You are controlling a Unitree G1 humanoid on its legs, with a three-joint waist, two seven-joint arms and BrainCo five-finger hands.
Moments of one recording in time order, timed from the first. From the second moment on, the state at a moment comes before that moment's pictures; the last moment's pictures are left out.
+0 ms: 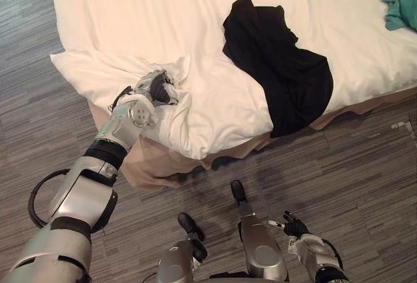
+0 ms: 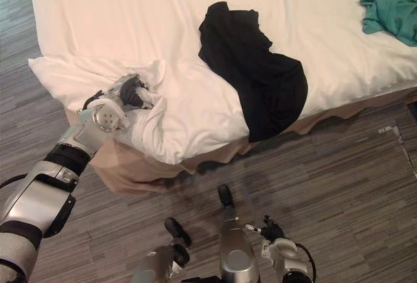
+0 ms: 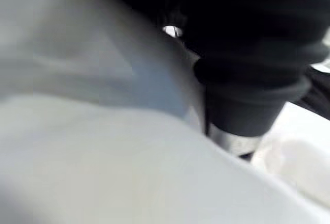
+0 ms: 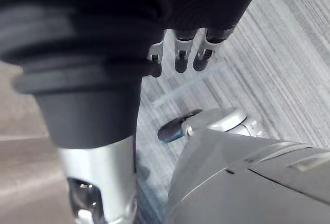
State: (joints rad) left arm -0.74 0.55 -0.47 0.69 0.39 -0.10 -0.10; right arm -0.04 -0.21 -0.16 0.96 0.20 0.05 0.06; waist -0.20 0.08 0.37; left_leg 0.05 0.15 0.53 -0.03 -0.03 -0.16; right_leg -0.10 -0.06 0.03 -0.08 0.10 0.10
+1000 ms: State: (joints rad) left arm 0.17 0.14 0.26 0.98 0.00 -0.08 0.14; right arm -0.05 -0.46 -0.90 0.87 0.42 -0.12 -0.58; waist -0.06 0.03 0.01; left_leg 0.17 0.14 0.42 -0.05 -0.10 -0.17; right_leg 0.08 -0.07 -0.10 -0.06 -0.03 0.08
